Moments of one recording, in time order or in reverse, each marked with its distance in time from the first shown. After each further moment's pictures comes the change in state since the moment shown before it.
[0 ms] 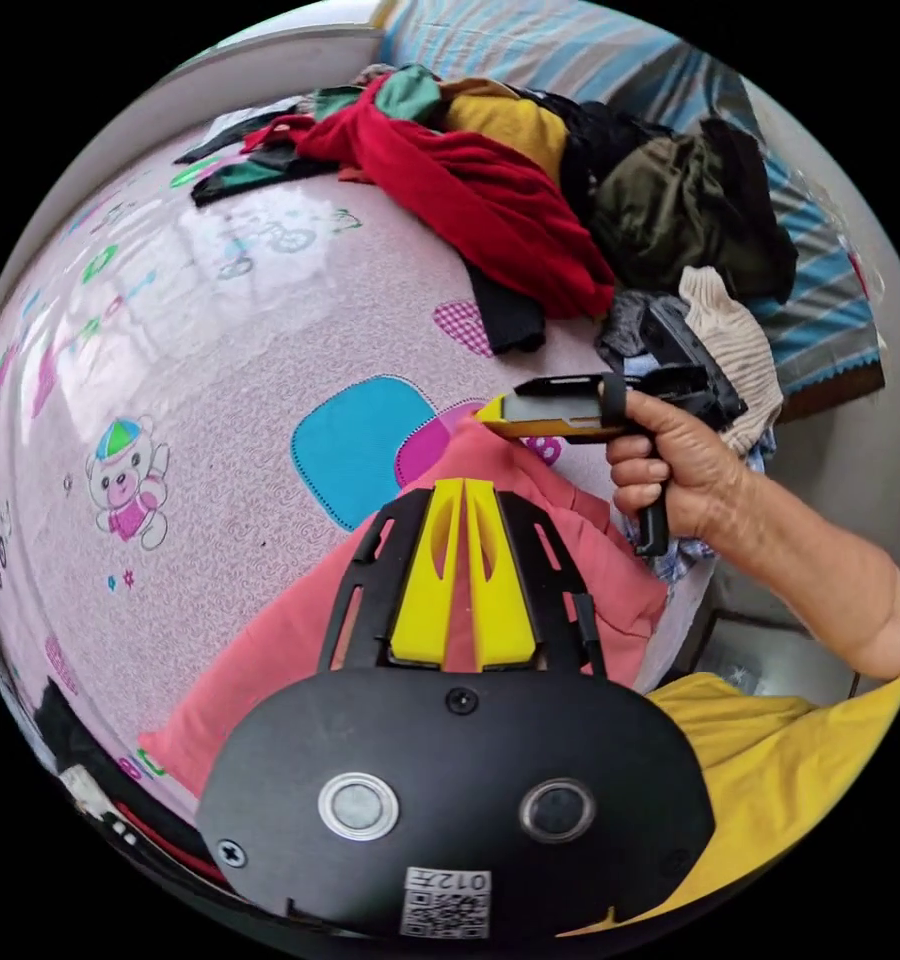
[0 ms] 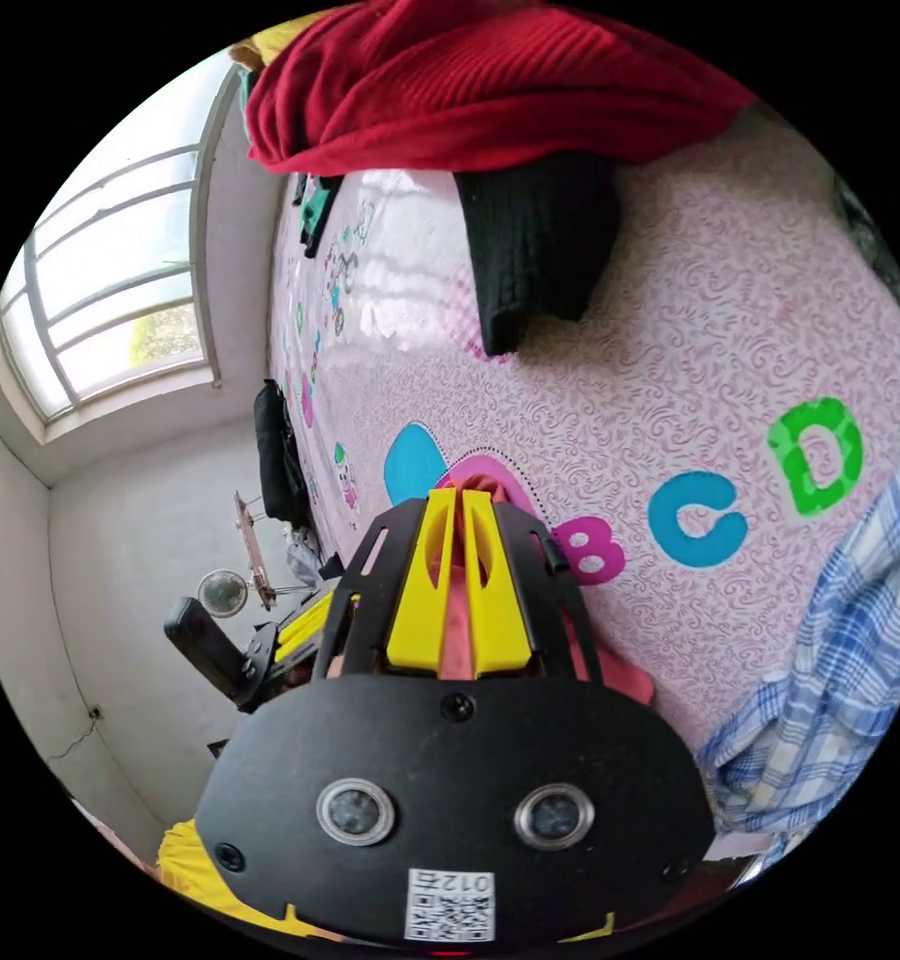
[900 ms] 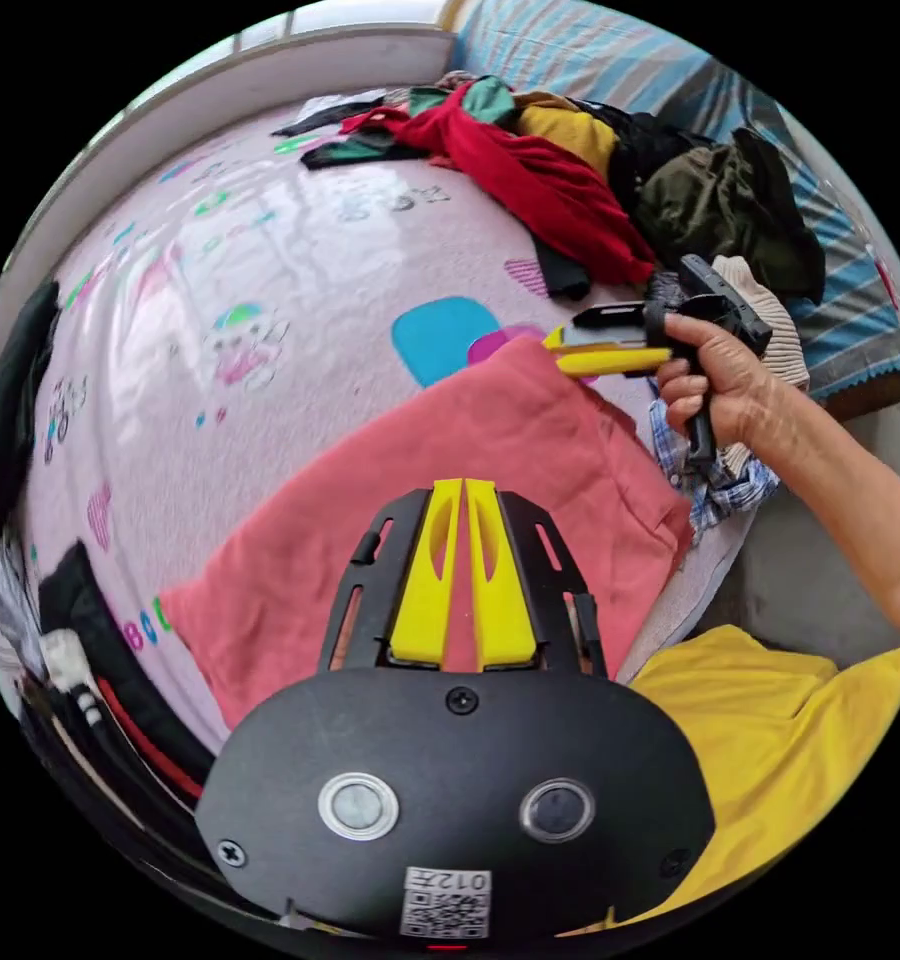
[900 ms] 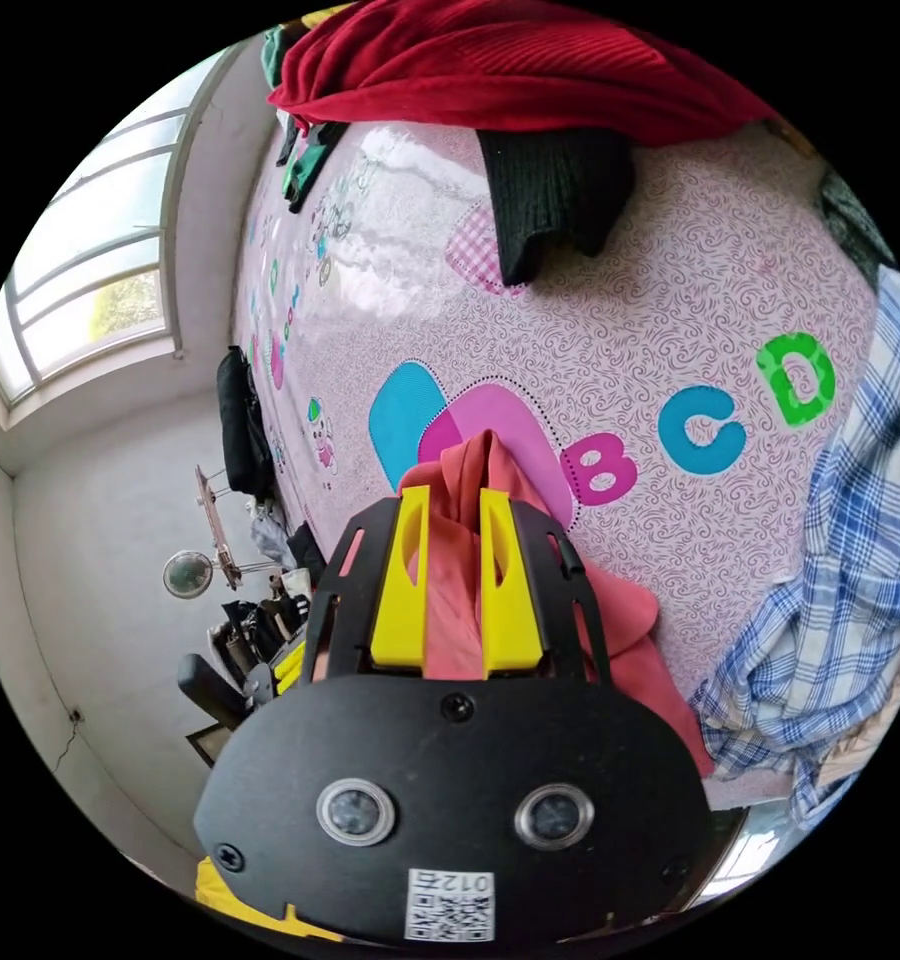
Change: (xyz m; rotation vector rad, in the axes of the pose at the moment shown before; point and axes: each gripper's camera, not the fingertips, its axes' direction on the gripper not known) left arm 0.074 0.075 -0.066 -0.018 -0.150 -0.118; right arm 0.026 0.036 0.054 -0.071 0.133 -0.008
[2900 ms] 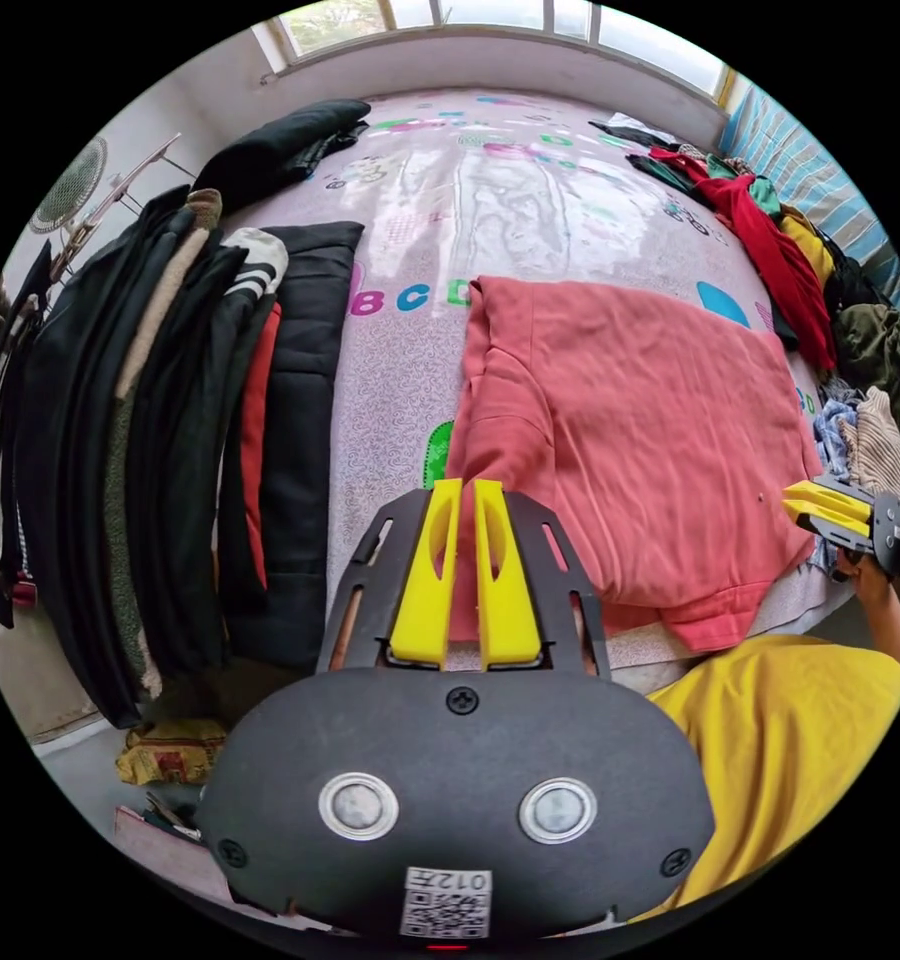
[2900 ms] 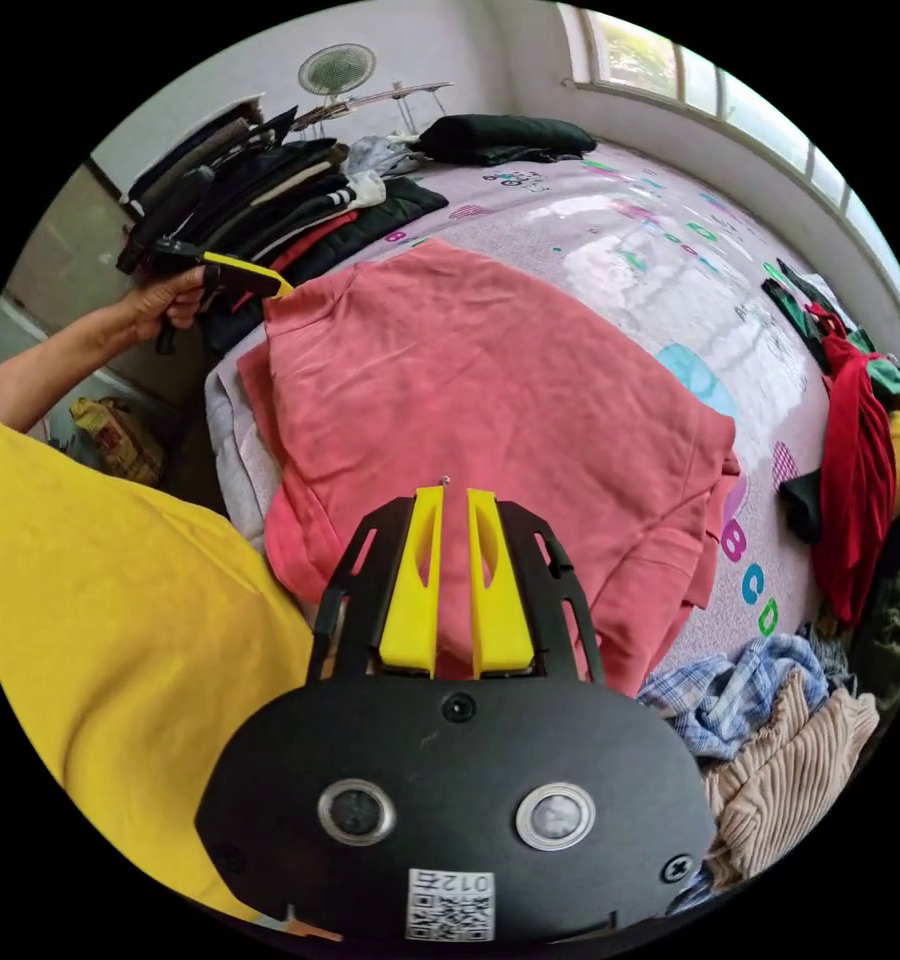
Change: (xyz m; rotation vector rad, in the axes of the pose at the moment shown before) left arm -0.001 0.513 -0.016 0.007 -0.304 -0.564; right arm 0.114 0.372 0.328 -0.169 0.572 -1.313
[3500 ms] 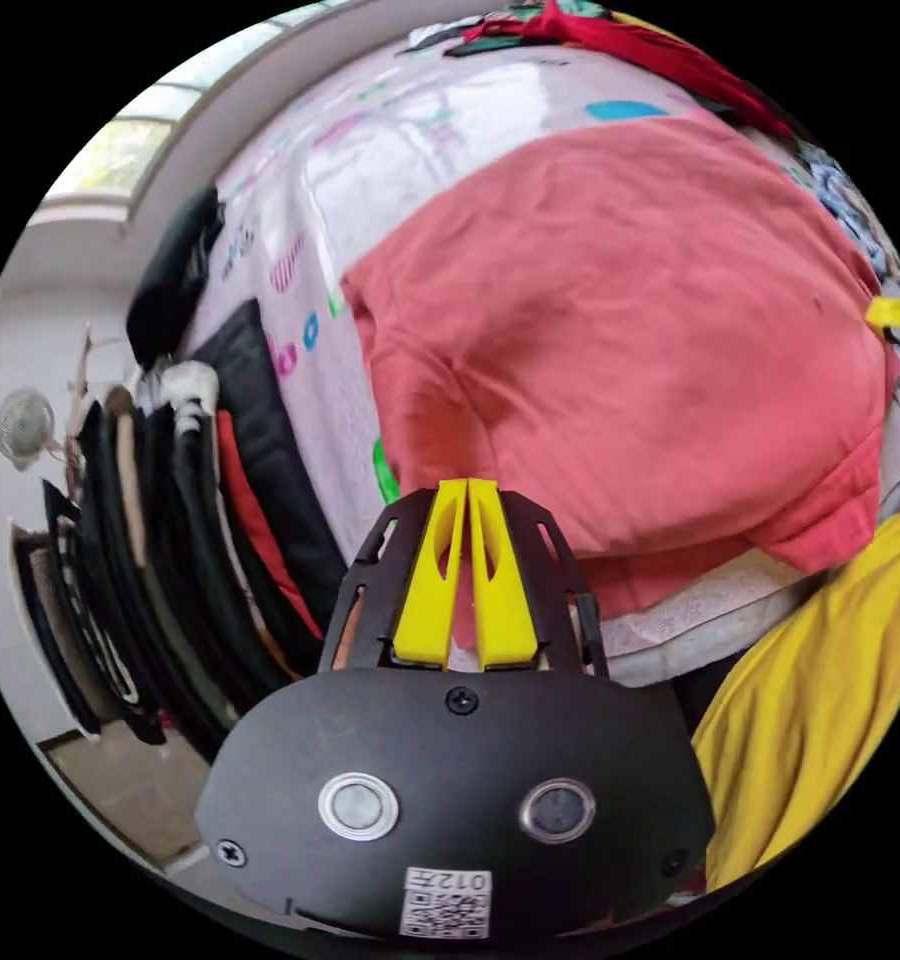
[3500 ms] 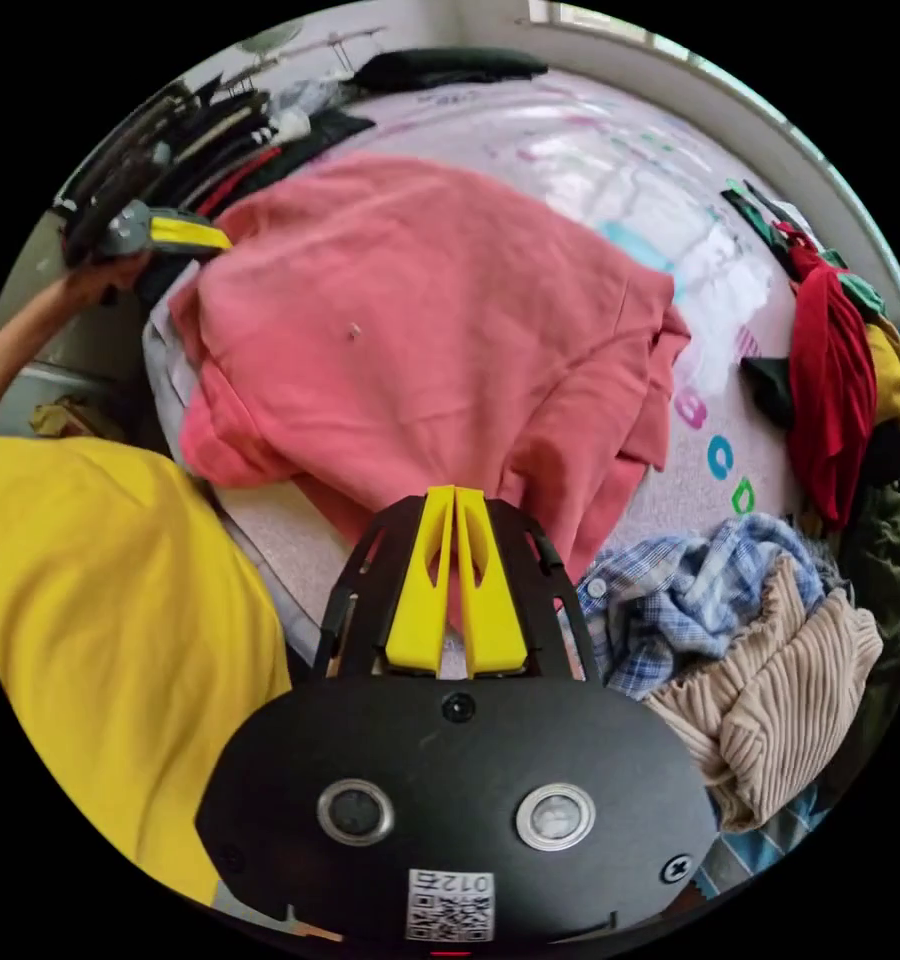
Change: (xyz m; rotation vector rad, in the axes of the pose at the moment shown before) left arm 0.126 0.017 0.034 -0.127 -0.326 0.436; right arm -0.005 0.017 0.037 -0.209 0.086 0.094
